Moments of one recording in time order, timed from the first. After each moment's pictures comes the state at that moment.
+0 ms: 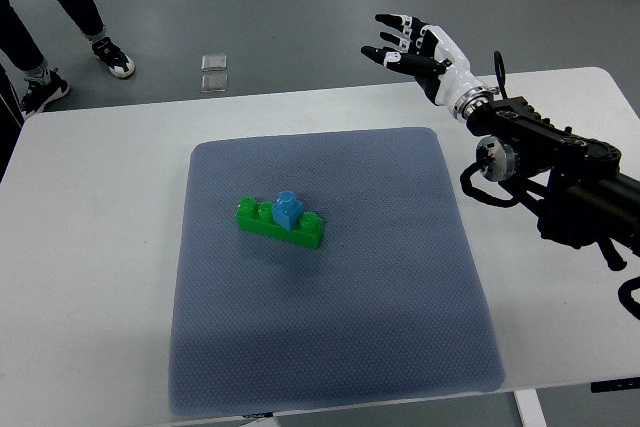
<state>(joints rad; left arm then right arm) 0.05 0.00 -0.10 -0.16 0.07 0.00 -0.04 0.97 -0.15 0.37 0.63 -0.01 0.00 0.39</state>
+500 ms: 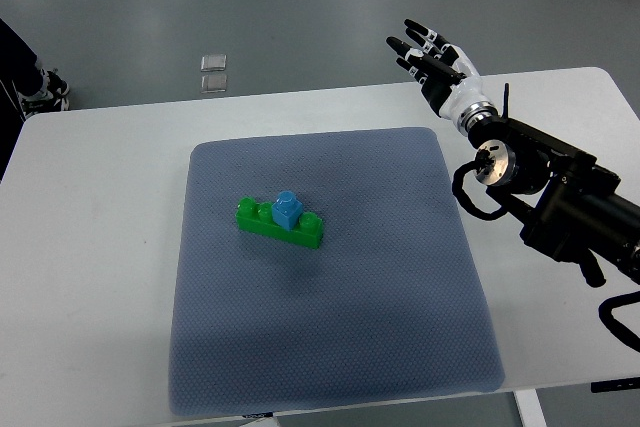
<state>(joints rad) 0.05 0.00 -0.10 -0.16 0.07 0.00 -0.04 0.90 -0.11 0.52 0.62 0.10 -0.01 0.37</state>
